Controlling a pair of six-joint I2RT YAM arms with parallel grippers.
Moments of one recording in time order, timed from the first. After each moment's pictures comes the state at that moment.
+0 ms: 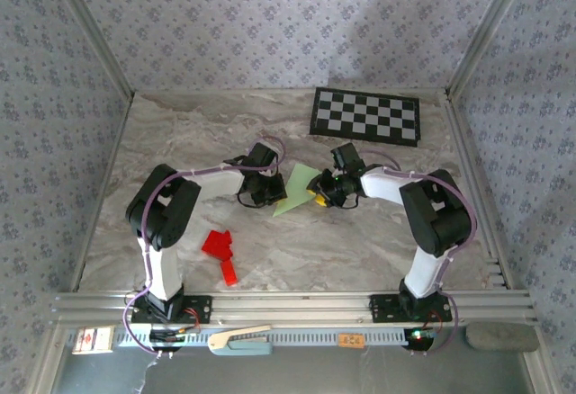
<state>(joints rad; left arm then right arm) -0.63 1.89 1.11 -0.31 0.31 -0.92 0.45 1.77 0.93 -0.18 -0.45 1.09</state>
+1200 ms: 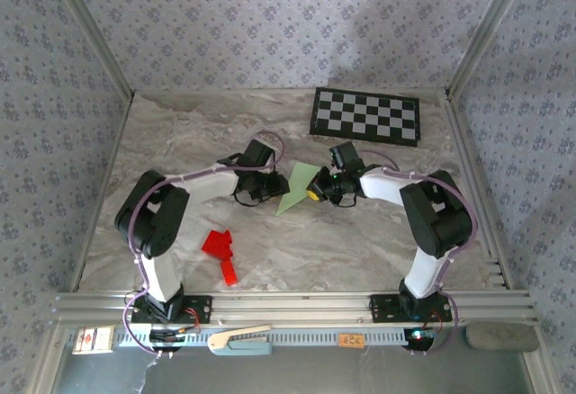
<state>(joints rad) -0.63 1.78 1.08 -0.30 0.28 -0.80 0.46 1.75 0.93 -0.14 -0.47 1.14</state>
